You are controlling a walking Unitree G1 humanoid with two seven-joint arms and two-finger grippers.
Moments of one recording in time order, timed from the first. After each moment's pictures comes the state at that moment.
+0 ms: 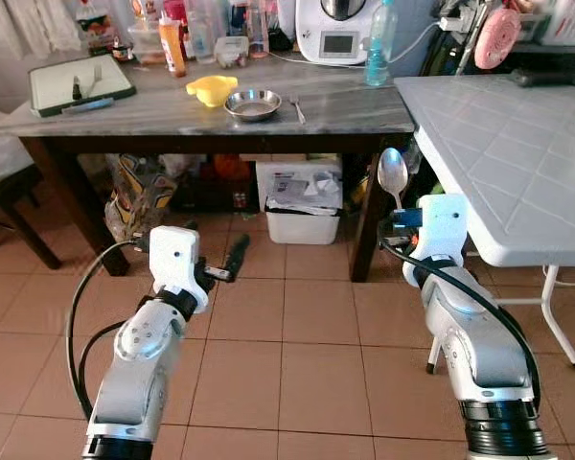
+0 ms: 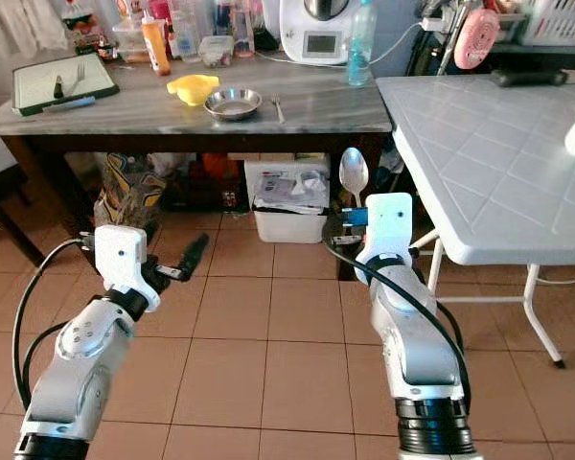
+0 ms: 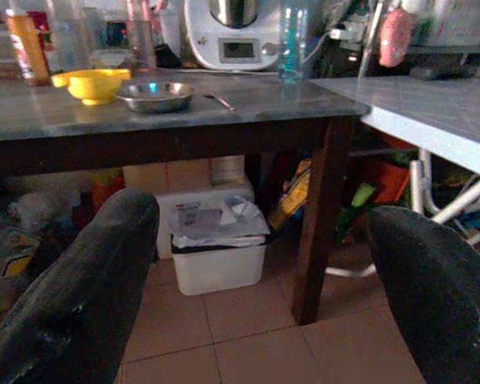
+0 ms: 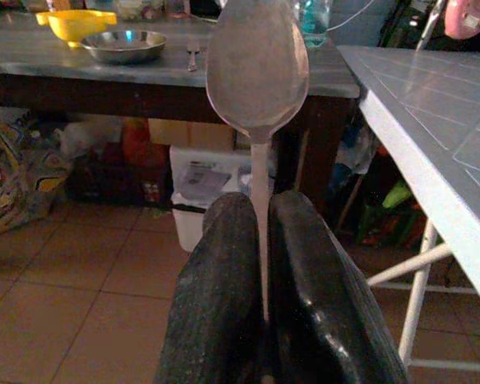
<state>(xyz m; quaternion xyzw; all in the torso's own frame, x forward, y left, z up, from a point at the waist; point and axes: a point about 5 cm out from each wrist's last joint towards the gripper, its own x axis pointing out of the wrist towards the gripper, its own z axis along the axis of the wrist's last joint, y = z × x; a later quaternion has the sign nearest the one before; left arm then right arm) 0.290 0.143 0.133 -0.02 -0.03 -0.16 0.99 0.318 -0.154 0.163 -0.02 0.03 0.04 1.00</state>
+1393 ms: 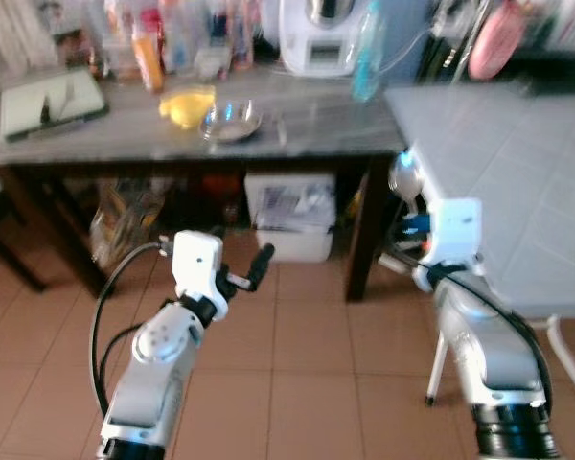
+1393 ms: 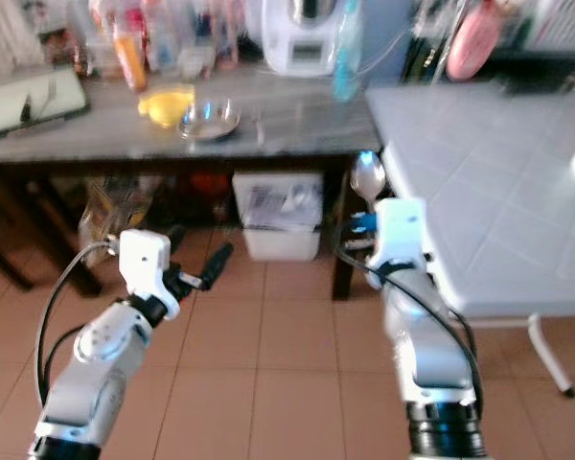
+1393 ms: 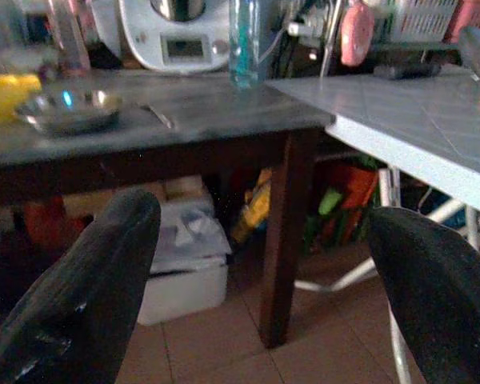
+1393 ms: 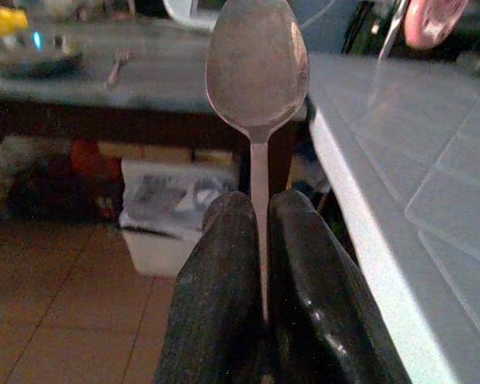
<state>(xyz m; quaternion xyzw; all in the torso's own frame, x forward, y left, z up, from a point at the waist) 0.287 0.126 0.130 -0.02 -0.02 -0.21 0.98 0.317 -0.166 0.159 -0.04 0.04 0.02 1.00</state>
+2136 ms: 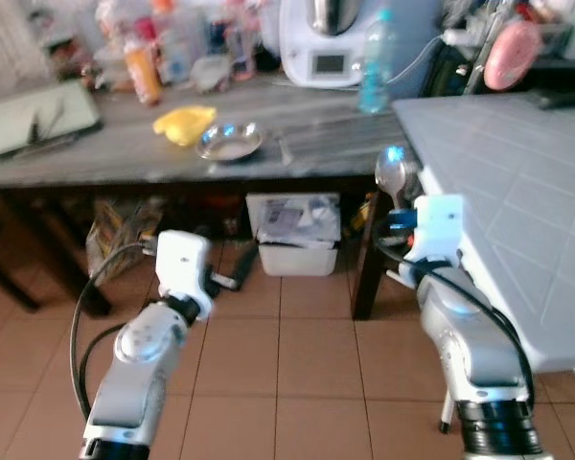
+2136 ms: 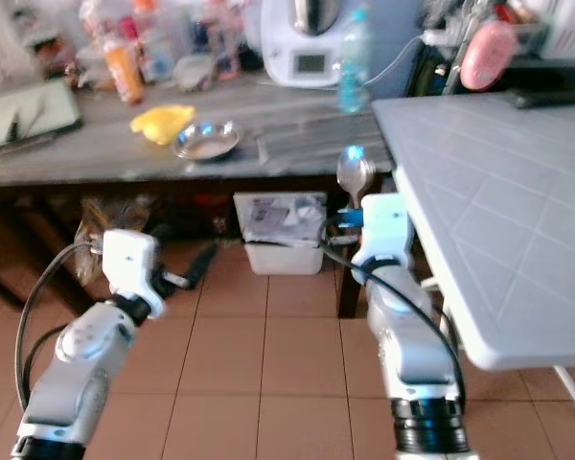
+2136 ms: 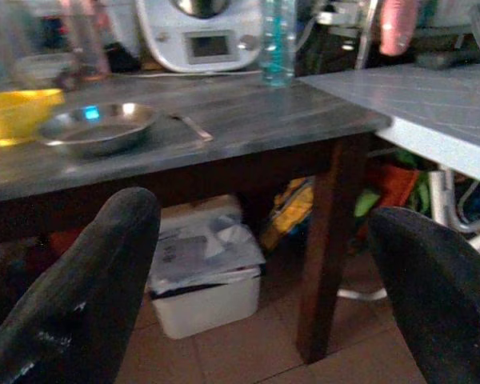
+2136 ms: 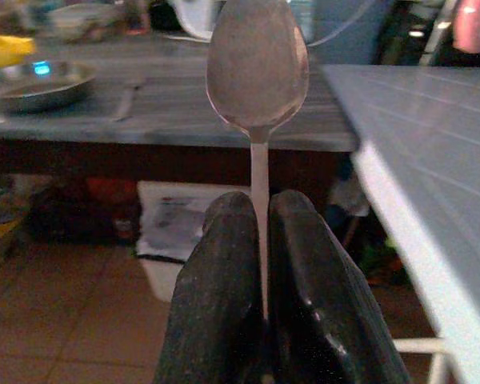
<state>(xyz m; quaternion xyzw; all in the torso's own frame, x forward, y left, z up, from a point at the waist) 0.287 0.136 0.129 -0.01 -0.02 -0.20 0.98 0.319 -0.153 0.160 -0.03 0.03 0.03 1.00</state>
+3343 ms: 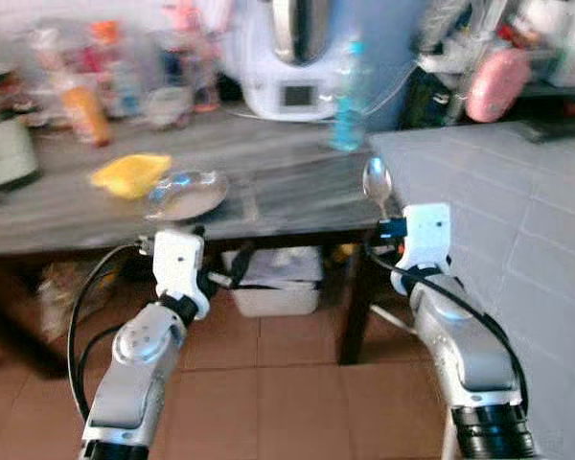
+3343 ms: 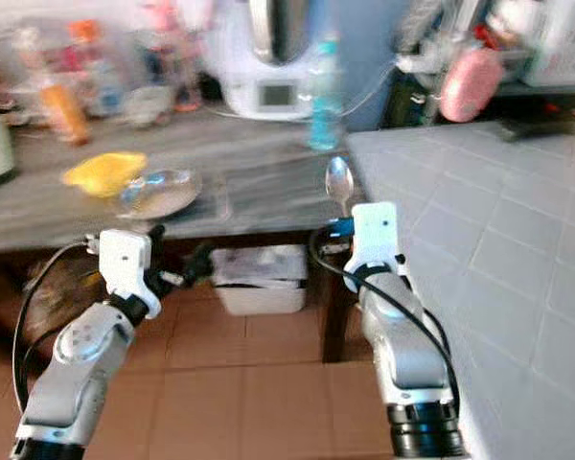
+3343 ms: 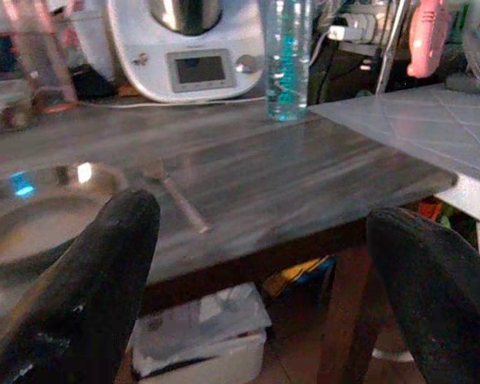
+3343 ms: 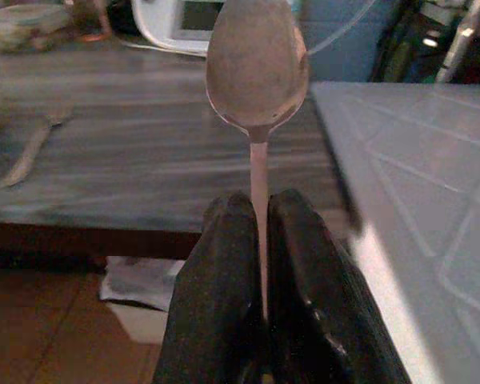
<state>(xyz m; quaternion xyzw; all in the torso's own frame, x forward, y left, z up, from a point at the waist) 0.288 0.139 0.132 -0.01 -0.03 -0.18 0.98 0.316 -0.146 0.149 -0.02 0.04 0.06 1.00</state>
